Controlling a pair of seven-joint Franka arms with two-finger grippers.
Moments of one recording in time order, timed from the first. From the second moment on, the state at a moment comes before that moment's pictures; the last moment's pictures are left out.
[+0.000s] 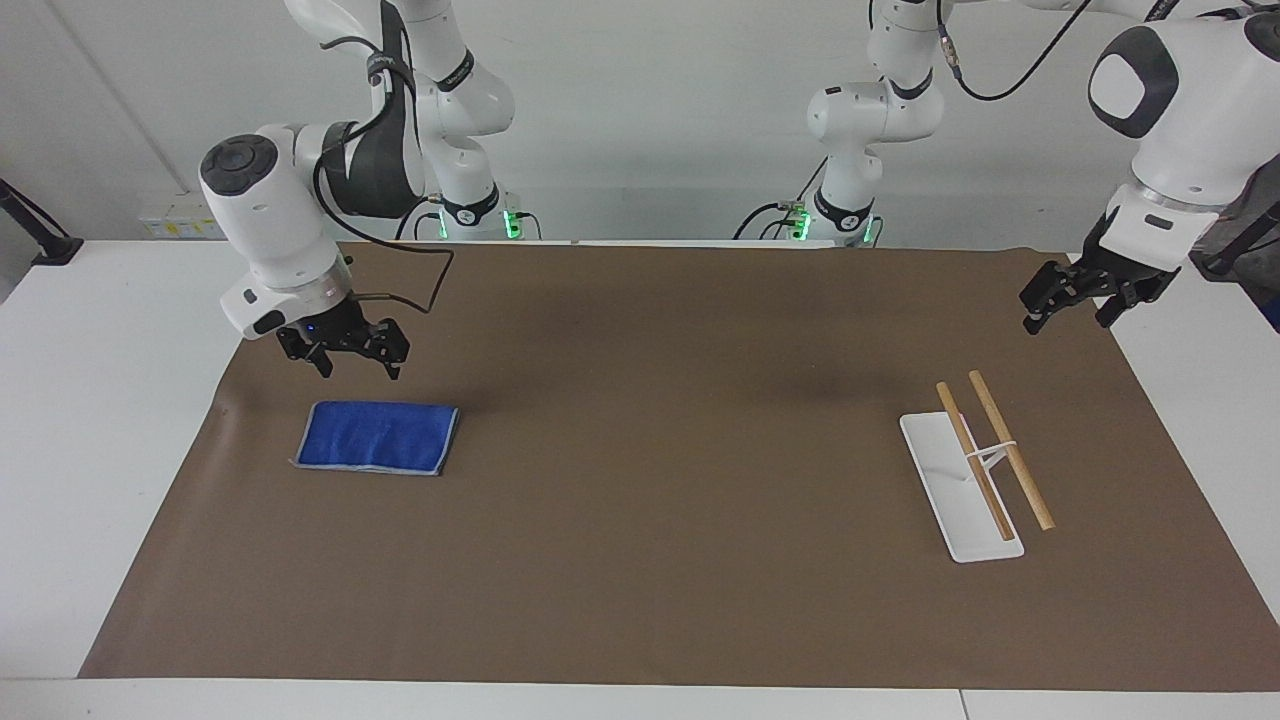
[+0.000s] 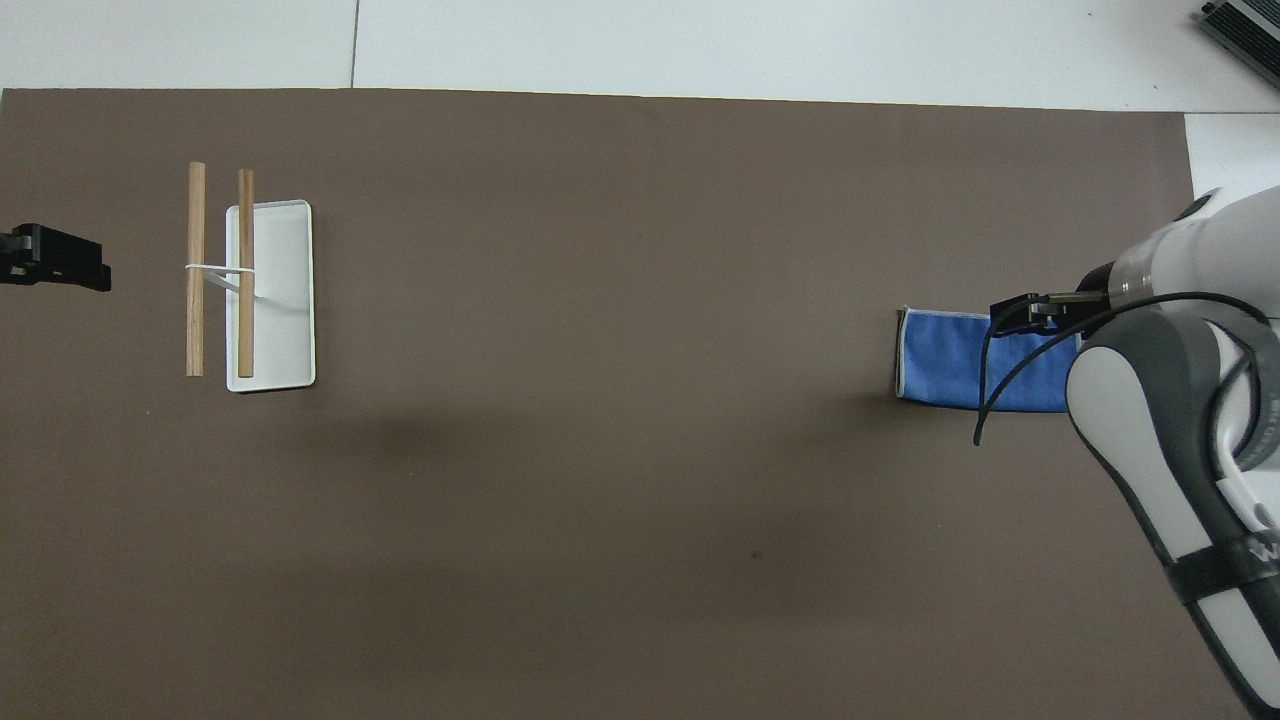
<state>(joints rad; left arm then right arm) 0.00 0.06 0.03 -1.58 0.02 1.70 0.00 0.00 0.10 -0.04 -1.92 -0.01 2.05 0.00</state>
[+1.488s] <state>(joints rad) 0.00 0.06 0.03 -1.58 0.02 1.70 0.00 -0.07 0.28 -0.05 -2.14 -0.01 2.48 -0.04</state>
